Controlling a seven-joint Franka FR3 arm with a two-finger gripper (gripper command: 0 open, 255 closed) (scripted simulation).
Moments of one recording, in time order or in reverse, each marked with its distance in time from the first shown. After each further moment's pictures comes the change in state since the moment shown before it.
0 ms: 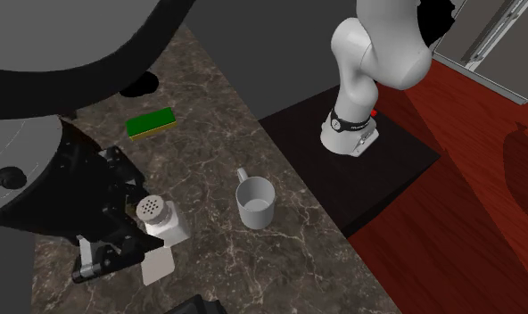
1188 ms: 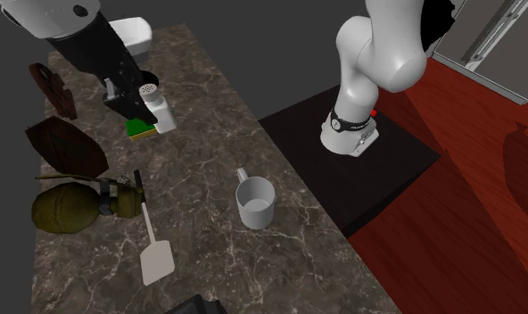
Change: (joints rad) arm -0.242 -0.238 -0.149 -0.324 -0.014 0.082 -0.382
